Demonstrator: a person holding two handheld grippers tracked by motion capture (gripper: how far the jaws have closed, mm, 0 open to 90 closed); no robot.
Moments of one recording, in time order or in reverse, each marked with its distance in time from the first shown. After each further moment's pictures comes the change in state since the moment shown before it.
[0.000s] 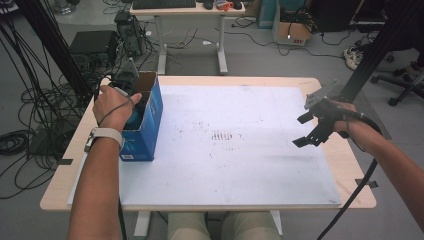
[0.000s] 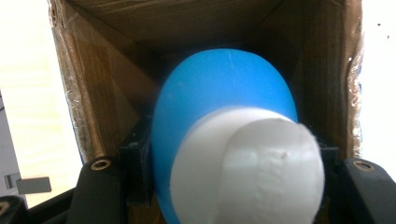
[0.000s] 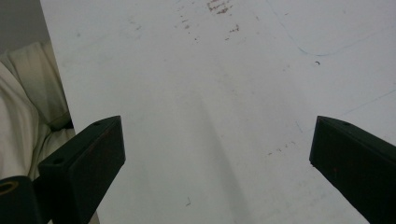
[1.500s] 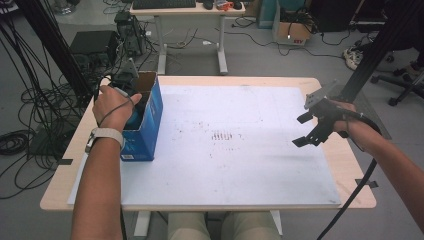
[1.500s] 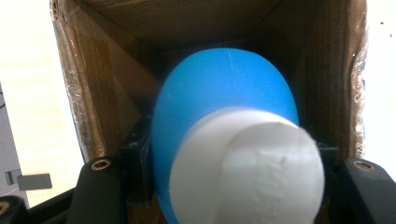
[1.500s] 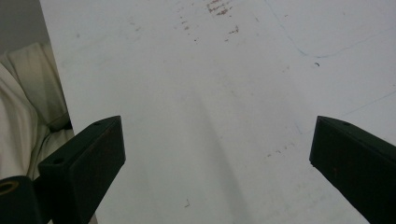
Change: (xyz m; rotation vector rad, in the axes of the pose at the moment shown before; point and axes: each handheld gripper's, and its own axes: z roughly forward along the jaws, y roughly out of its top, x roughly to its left) left arm -0.001 0.000 0.000 0.004 0.002 -0.013; right arm -0.001 -0.001 0.001 -0.009 0.002 0.002
